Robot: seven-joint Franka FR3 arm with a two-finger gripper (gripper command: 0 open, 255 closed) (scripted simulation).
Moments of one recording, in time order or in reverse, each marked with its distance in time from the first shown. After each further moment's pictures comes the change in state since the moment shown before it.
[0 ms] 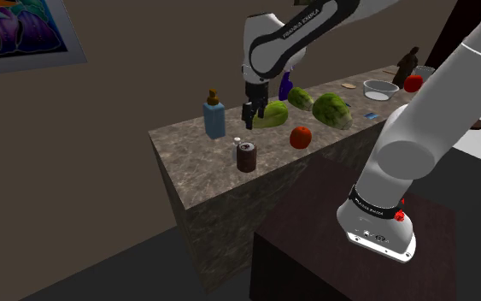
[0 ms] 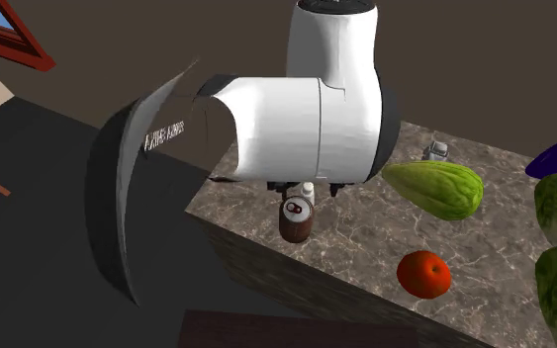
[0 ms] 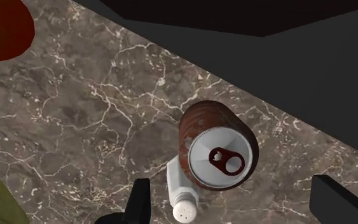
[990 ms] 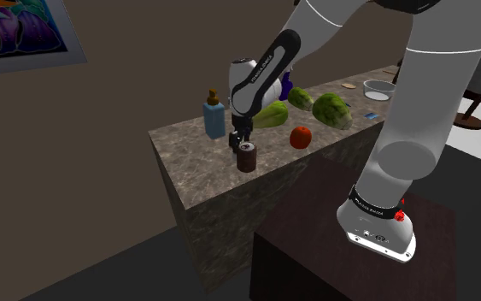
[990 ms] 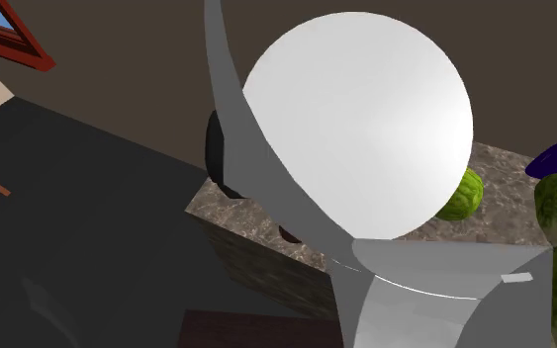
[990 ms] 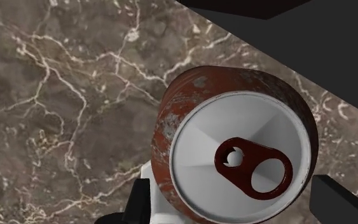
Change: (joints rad) arm 0.021 0.390 0.010 0.073 0.052 0.310 -0.036
